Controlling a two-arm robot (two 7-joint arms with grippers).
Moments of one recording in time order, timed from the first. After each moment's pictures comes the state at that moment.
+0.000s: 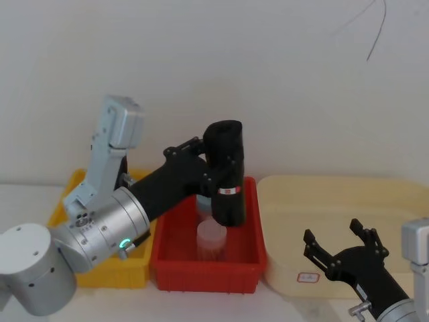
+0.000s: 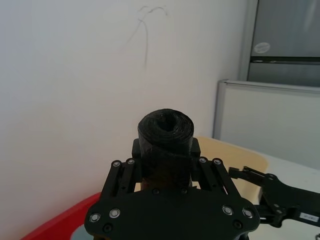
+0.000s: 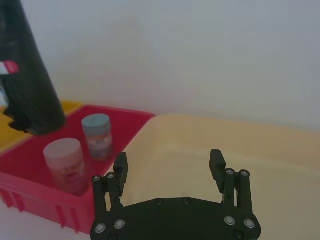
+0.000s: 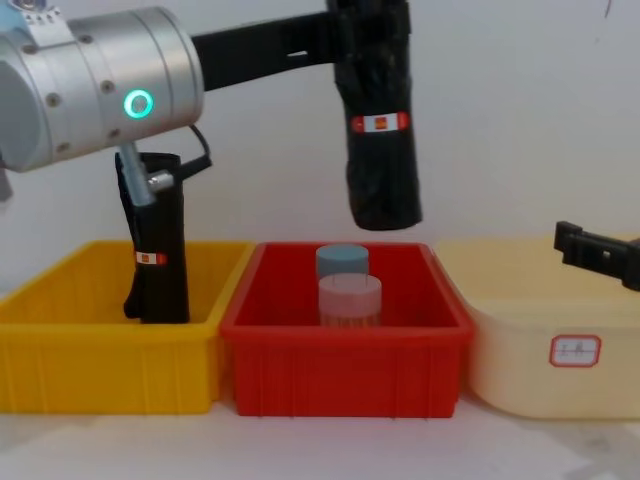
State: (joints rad) left arm -0.42 0.27 0.40 -1.66 -0.50 0.13 -0.45; right arm -0.01 0.34 -0.22 -1.77 0.29 0.03 0.08
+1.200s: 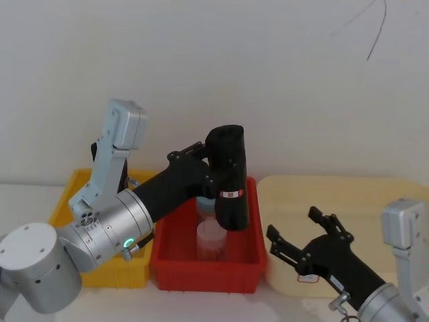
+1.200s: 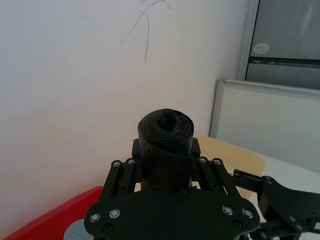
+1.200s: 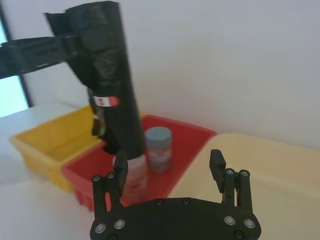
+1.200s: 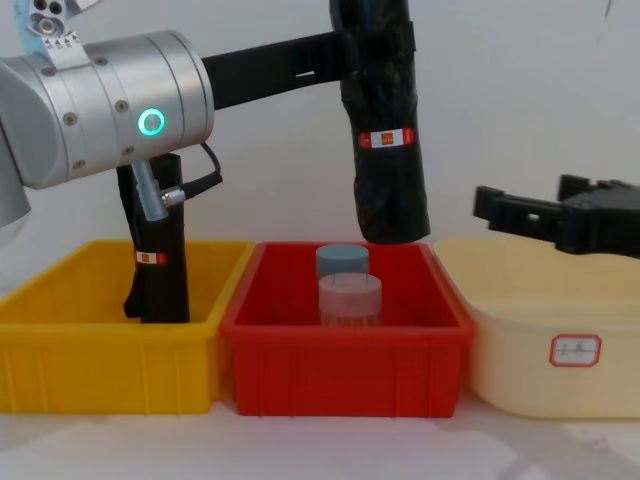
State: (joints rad) left arm -0.44 0.27 0.42 -1.60 -0.54 0.12 -0.46; right arm 0.05 0.36 -0.26 -1.79 0.36 0.08 0.27
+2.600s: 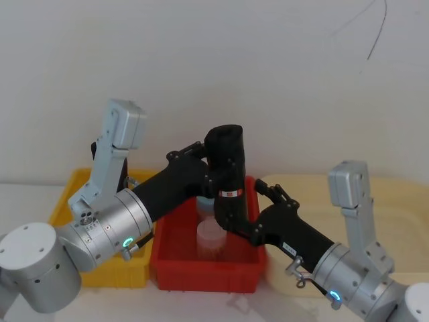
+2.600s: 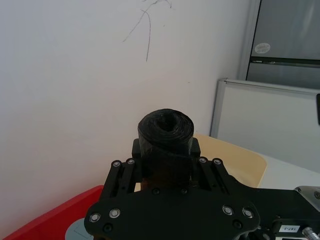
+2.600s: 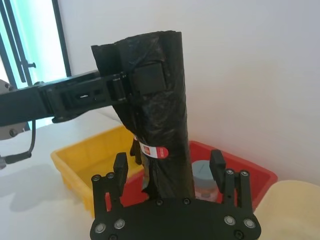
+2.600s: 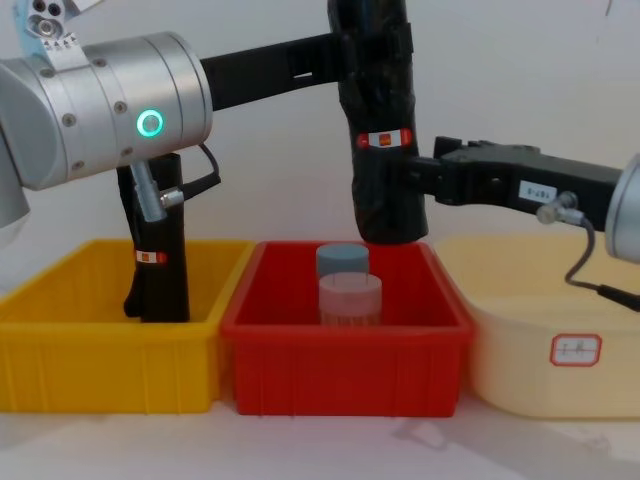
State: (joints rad) left arm -0.44 0.27 0.42 -1.60 -0.54 0.12 -0.46; right arm 0.29 0.31 -0.38 -1.60 0.41 0.07 0.41
